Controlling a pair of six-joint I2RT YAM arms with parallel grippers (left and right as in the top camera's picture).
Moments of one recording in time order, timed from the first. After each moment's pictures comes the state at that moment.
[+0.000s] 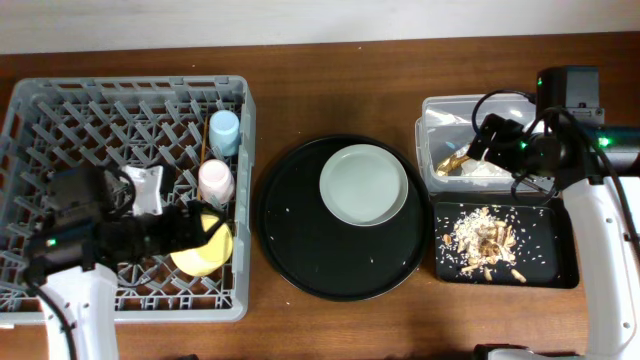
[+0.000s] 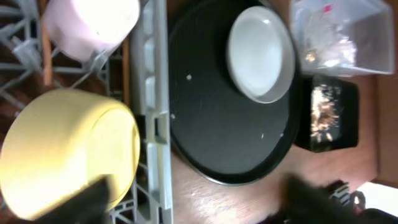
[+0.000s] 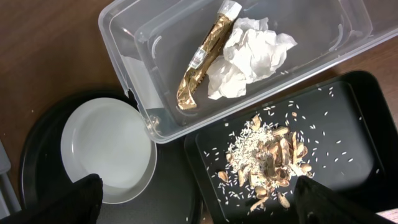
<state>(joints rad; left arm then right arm) 0.27 1.17 1.09 -1.16 0.63 0.09 -0.06 1.43 1.54 -1.23 0.00 0.45</state>
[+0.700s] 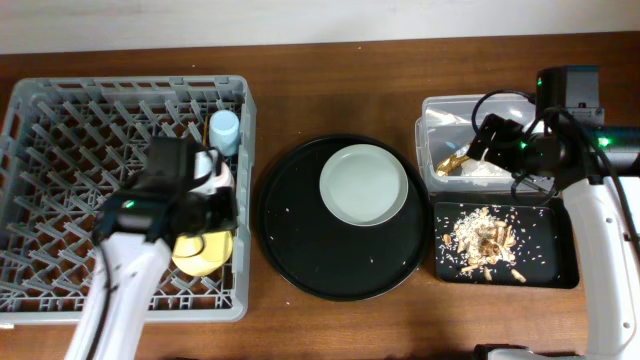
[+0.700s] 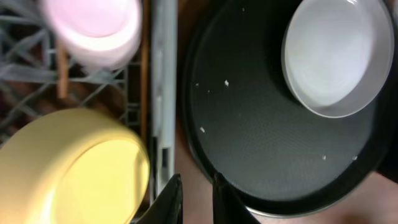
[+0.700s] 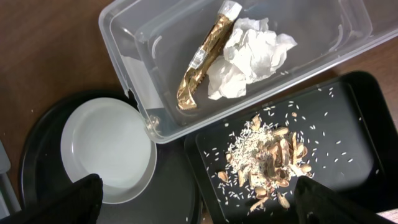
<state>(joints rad) -0.16 1.31 1.14 -1.01 0.17 -0.24 -0.06 1.43 1.54 -1.23 0.00 0.45</state>
